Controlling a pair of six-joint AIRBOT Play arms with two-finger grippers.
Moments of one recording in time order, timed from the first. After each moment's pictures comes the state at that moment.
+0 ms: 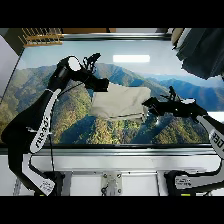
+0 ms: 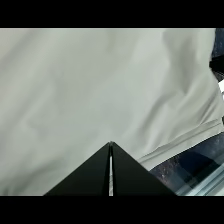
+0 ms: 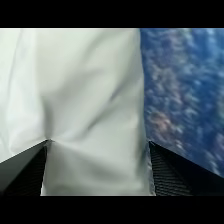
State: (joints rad) left arm -0.34 -1.79 1.80 1.05 -1.27 -1.50; right arm -0.14 -1.59 0.91 -0.43 0.86 1.07
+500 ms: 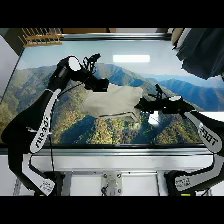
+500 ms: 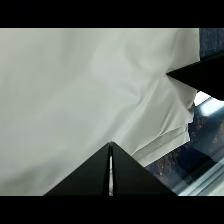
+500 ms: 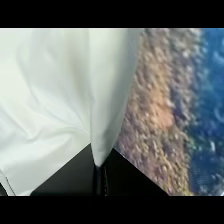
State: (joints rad) left arm -0.34 -1.79 1.80 1.05 -1.29 -1.52; right arm -0.01 -1.67 0.99 -0.40 0.86 1.02
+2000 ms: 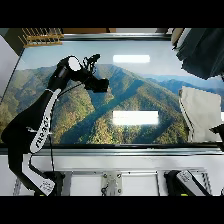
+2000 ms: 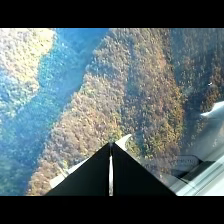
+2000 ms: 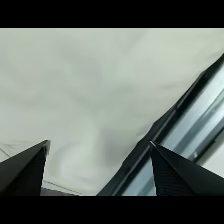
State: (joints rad) left arm -0.34 -1.79 1.80 1.05 -1.30 -1.53; right arm -1.08 -1.04 0.74 -1.18 1.02 1.49
